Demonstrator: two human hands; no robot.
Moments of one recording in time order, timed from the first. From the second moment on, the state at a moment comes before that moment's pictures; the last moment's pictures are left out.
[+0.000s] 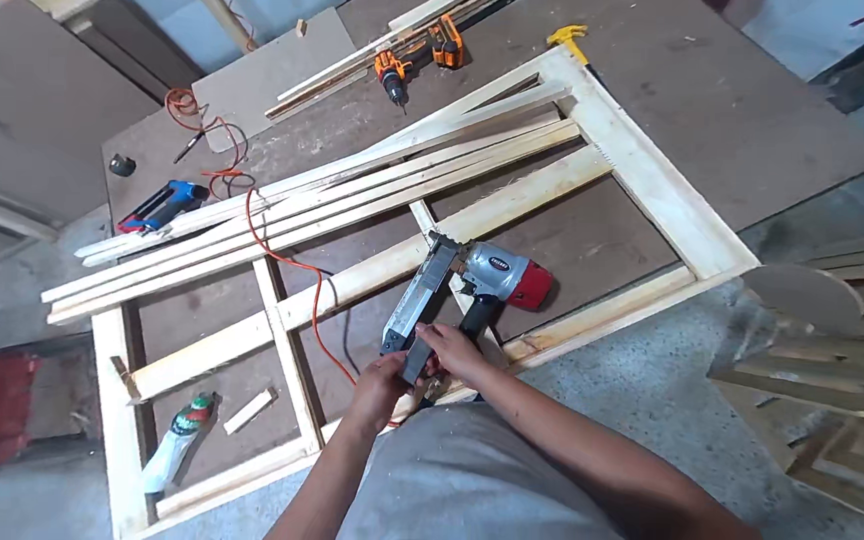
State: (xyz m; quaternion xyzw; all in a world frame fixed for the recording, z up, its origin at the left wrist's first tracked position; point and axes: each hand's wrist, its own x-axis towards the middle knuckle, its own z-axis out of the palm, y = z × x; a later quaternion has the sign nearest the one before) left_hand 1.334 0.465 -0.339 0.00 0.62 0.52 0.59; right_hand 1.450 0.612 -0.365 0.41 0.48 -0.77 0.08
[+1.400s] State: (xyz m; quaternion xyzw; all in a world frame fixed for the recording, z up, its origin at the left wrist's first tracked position) left_hand 1.265 0.489 -0.383 0.10 0.80 0.15 0.56; right_hand 1.389 0.671 -0.409 0.52 0.57 -0.62 0.17
